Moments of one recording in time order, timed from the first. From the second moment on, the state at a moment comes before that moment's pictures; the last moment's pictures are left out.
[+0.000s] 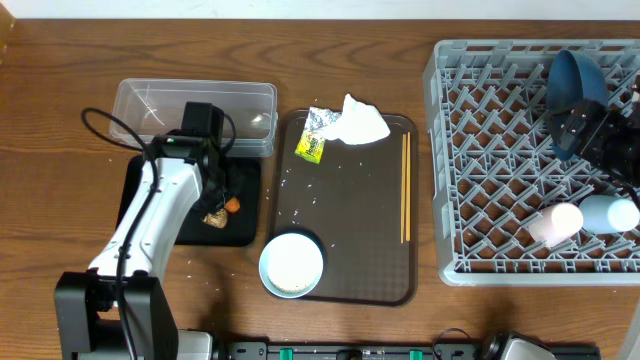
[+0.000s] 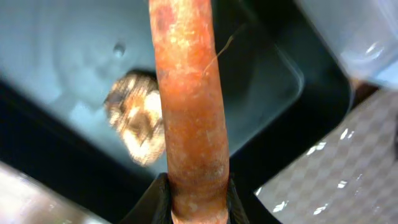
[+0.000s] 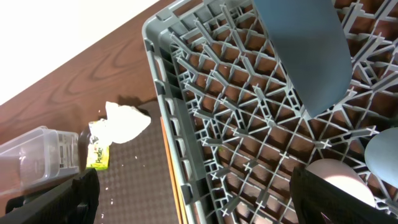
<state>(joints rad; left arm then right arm) -0.07 1.57 1.08 -0.92 0.00 -0.85 -0.38 1.31 1.56 -1.16 -0.39 0.20</state>
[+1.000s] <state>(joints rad) -0.62 1.40 1.13 -1.26 0.10 -0.31 -0.38 1.31 1.56 -1.12 -0.39 0.21</state>
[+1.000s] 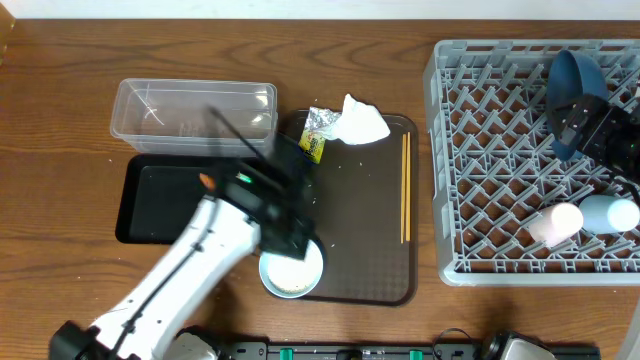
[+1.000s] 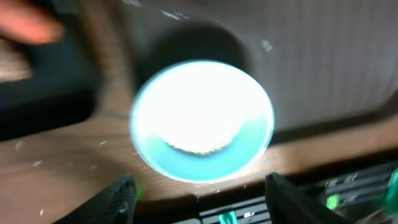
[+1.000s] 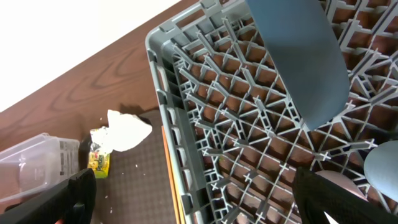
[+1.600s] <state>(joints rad) -0.94 1.55 0.89 -1.02 0.08 -0.28 -0.38 1.31 1.56 -1.11 -0.39 0.22</state>
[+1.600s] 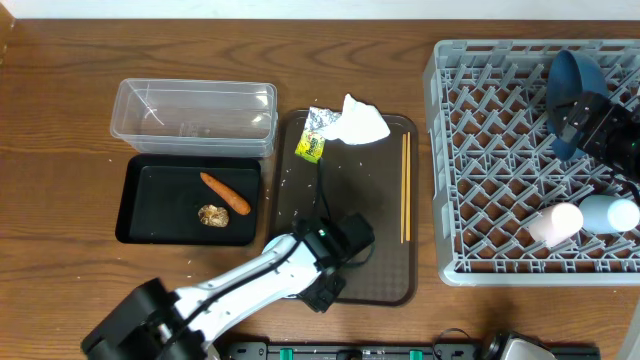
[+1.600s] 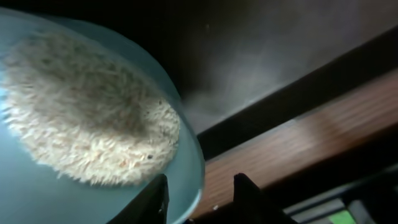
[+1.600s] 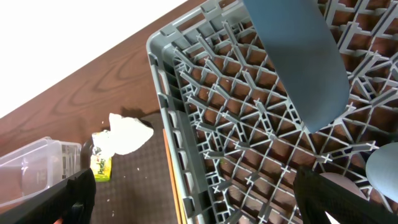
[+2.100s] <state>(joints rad) -0.94 1.63 0.89 -0.97 0.10 -0.23 -0.38 1.31 1.56 -1.15 -0.39 0.22</state>
